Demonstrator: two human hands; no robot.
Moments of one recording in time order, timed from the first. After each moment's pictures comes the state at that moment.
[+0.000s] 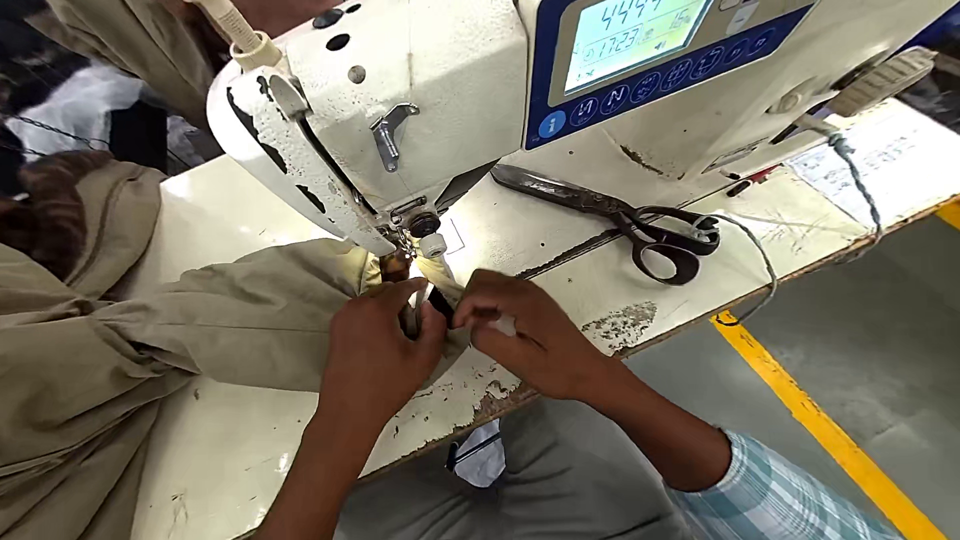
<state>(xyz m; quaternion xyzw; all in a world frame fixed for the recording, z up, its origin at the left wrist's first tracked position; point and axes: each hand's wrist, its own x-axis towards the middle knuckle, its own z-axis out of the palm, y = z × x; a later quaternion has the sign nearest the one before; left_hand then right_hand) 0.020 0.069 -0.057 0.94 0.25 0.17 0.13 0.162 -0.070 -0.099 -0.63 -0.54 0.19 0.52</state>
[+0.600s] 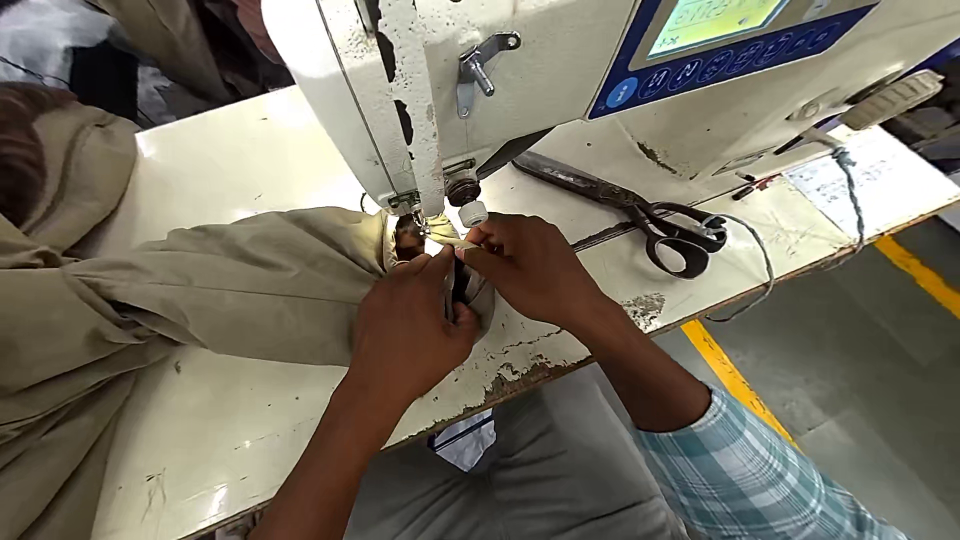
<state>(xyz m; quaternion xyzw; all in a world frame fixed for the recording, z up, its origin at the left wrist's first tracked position) 0.023 0.066 -0.063 0.95 0.24 0.07 0.17 0.181 -0.028 -0.069 -0.80 -0.46 0.20 0.32</state>
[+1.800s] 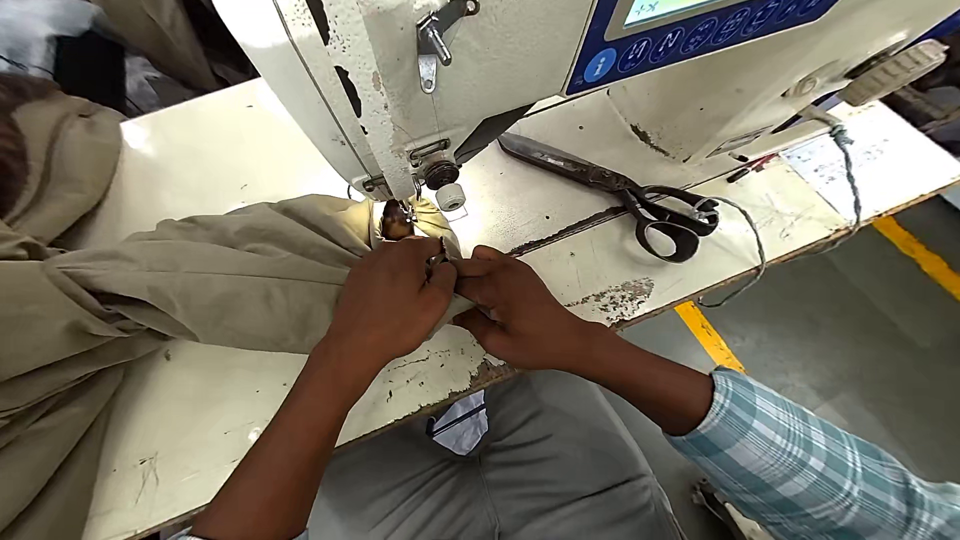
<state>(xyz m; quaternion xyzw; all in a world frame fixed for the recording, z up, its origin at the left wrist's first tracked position) 0.038 0.083 -0.044 0.93 0.26 -0.04 0.27 0.155 -0.059 -0.110 -0.63 -0.65 0.11 0.41</state>
